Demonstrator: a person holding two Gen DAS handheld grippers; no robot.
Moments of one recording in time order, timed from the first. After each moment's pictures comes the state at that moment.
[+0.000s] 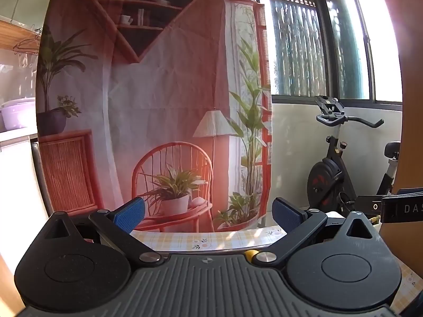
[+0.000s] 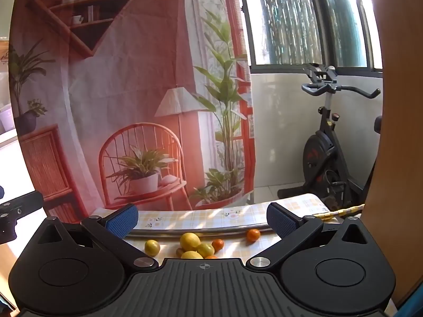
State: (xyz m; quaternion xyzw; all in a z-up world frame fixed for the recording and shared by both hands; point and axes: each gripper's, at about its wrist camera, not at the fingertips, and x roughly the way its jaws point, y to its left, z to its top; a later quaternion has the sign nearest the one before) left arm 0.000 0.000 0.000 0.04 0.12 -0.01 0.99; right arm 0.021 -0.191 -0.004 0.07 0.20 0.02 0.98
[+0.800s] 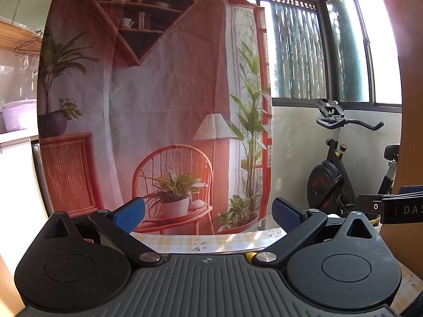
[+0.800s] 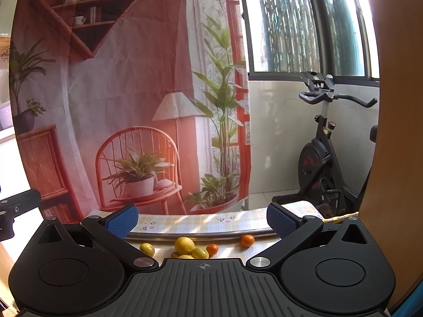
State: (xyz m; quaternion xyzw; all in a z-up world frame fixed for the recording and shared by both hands) left arm 0.002 -0.002 0.004 0.04 0.11 0.00 0.99; right arm 0.016 -0.185 -0.002 0.05 0.19 0.01 0.98
